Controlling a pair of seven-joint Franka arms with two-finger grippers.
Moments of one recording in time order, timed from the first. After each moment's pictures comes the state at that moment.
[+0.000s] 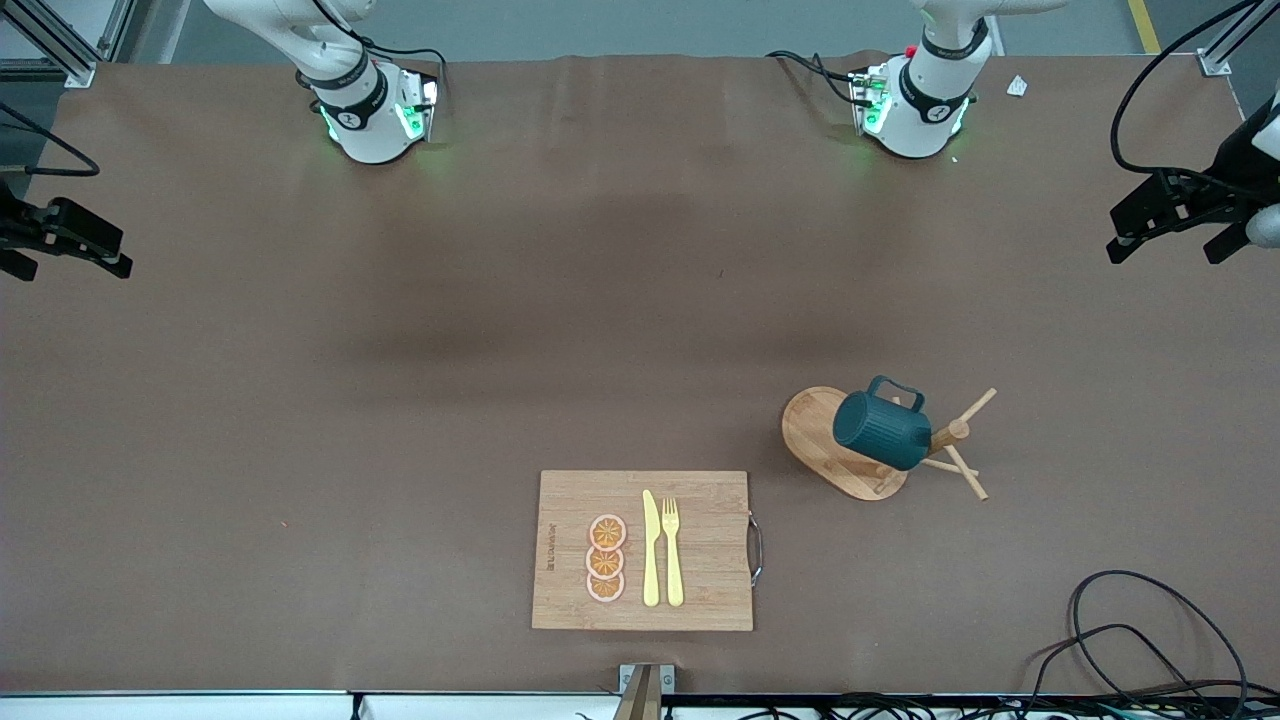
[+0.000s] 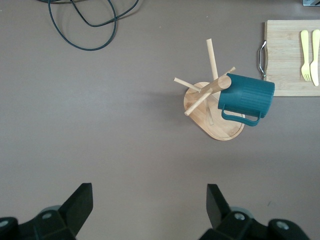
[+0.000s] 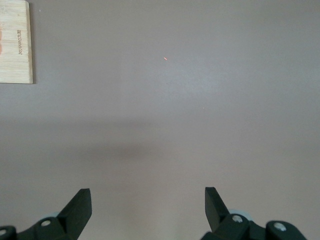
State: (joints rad) left arm 0.01 -0.08 -0.06 -1.61 -0.01 1.65 -0.03; right arm -0.02 0.02 -0.02 -1.48 -0.02 1.51 -0.07
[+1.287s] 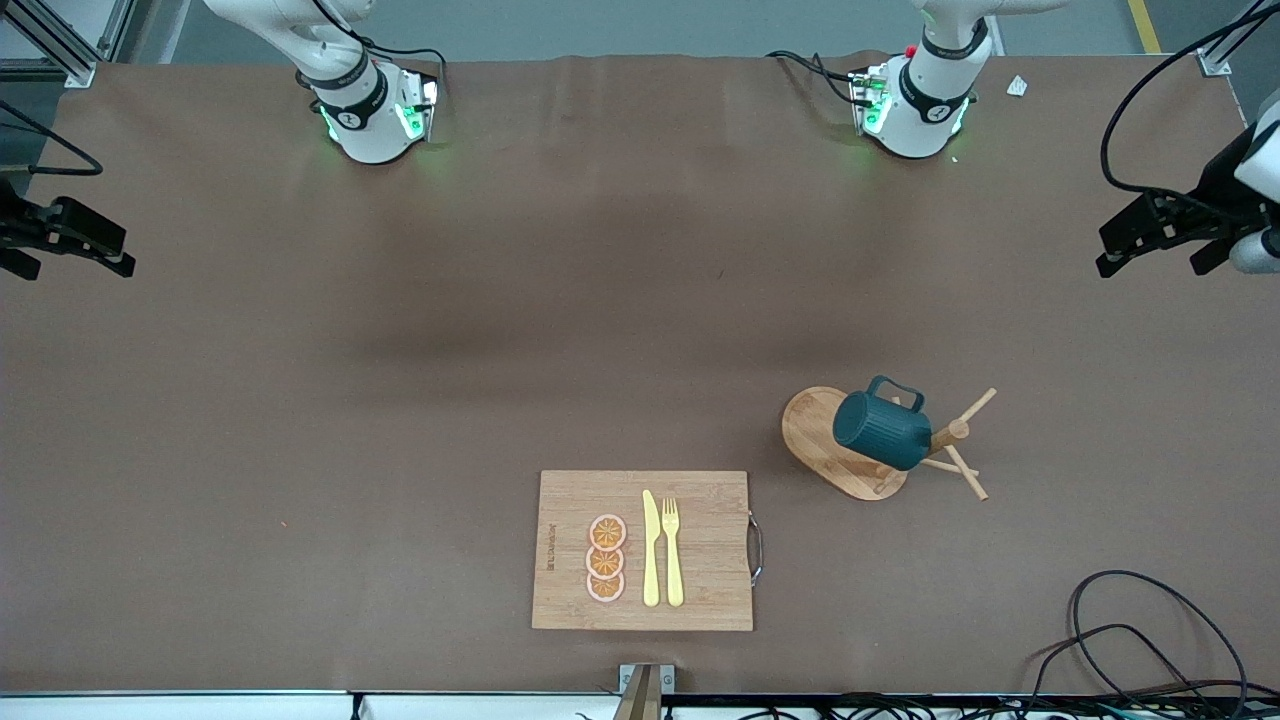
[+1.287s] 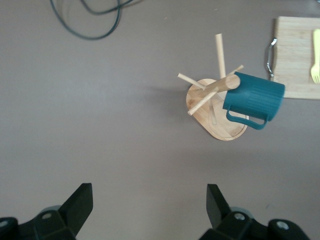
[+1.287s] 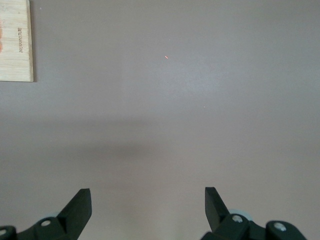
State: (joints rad) left arm 0.01 -0.04 -0.06 -1.61 -0.01 1.64 -0.13; right arm -0.02 0.02 -0.02 -1.48 -0.02 1.51 -0.07
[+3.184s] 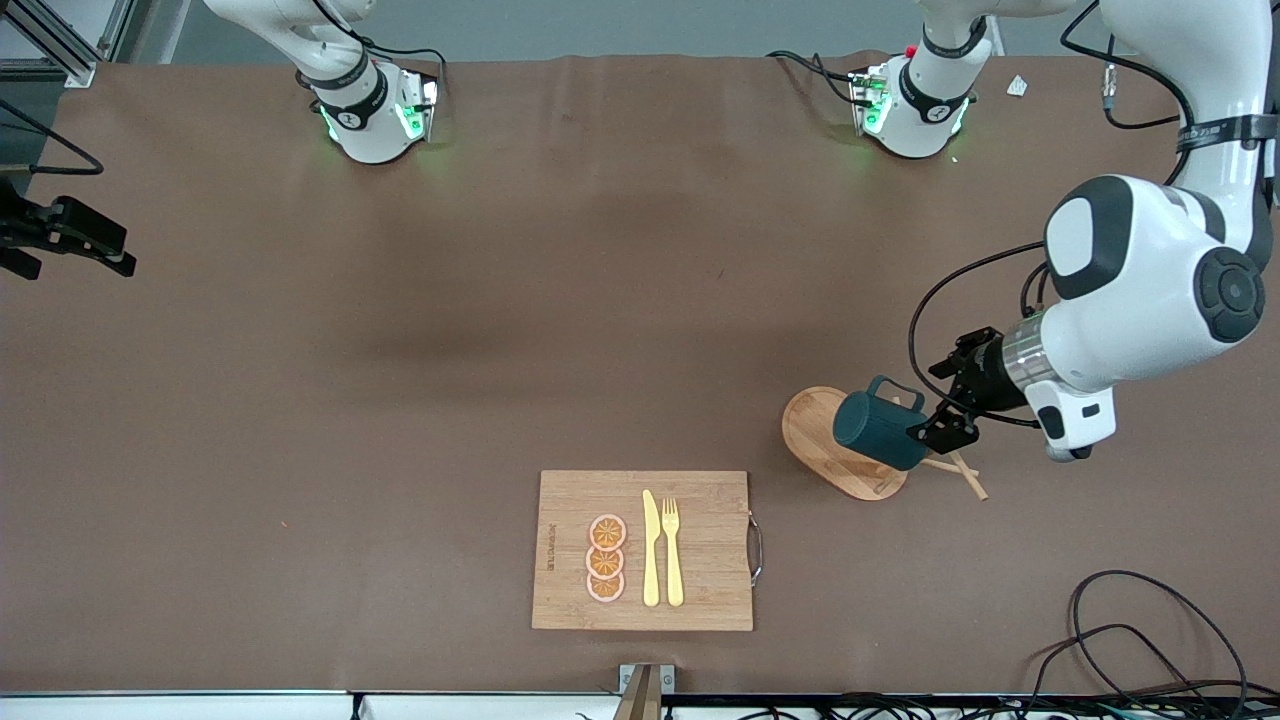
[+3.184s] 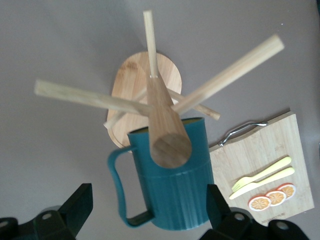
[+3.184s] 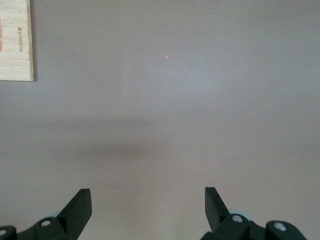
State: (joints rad) left arm -0.11 0.34 -0.10 -1.62 -0.28 1.99 -1.19; right arm -0.02 0.02 -0.02 -1.48 -0.02 1.51 -0.07
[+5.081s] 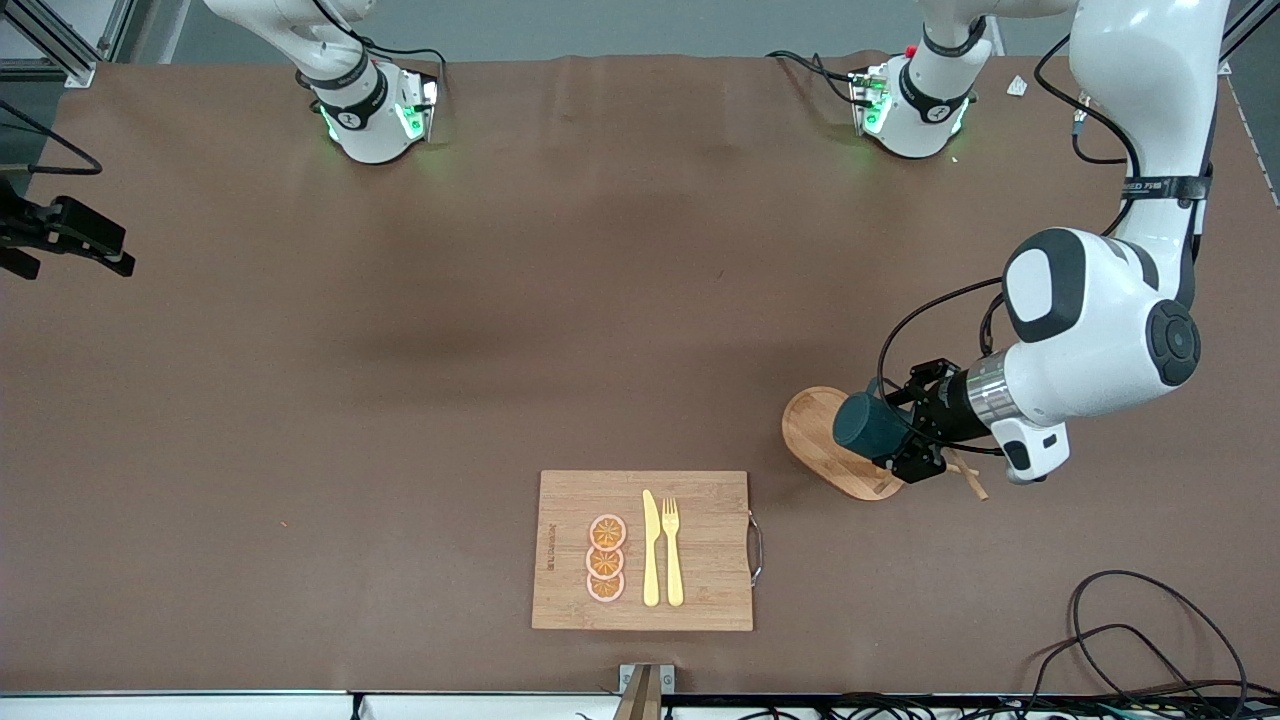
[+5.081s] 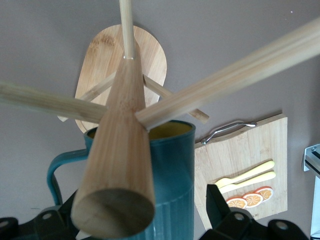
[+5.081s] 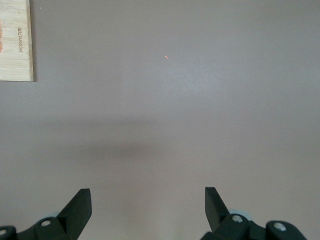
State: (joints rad) left arm -0.11 0.44 -0.11 -1.62 -0.39 2.10 -1.21; right arm -0.02 0.02 -0.02 -1.48 -0.02 1.51 -0.07
